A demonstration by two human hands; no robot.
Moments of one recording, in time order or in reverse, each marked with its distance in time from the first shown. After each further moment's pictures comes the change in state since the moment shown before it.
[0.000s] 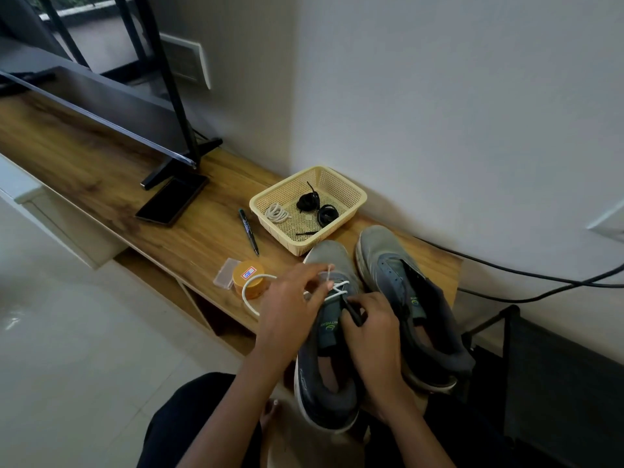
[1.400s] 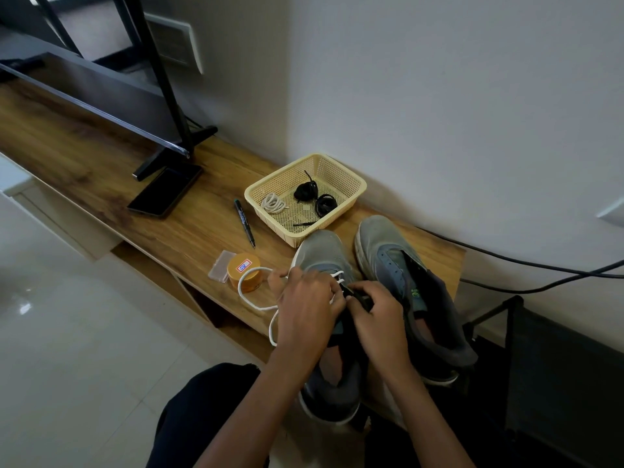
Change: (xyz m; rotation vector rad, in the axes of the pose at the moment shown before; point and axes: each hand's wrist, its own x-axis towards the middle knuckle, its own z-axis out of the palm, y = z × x) left_hand -0.001 0.008 0.034 0.452 -0.115 -0.085; right_hand 0.013 0.010 -0.006 0.213 -0.096 0.103
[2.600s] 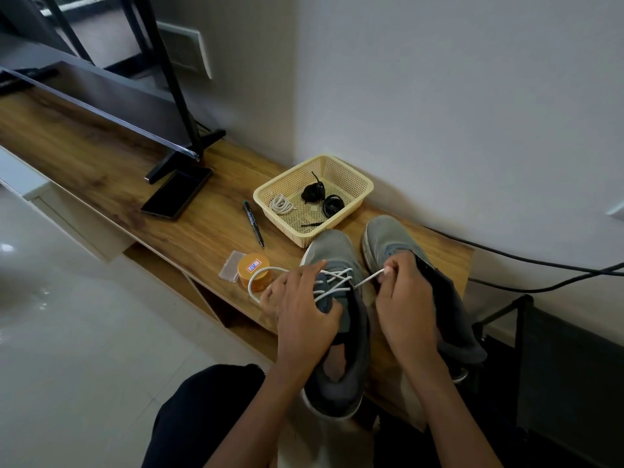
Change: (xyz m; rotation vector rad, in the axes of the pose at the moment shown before) left_hand -0.018 -0.020 0.008 -0.269 0.141 -0.113; right_hand 0.008 -0.023 -0.020 -0.286 0.223 -0.145
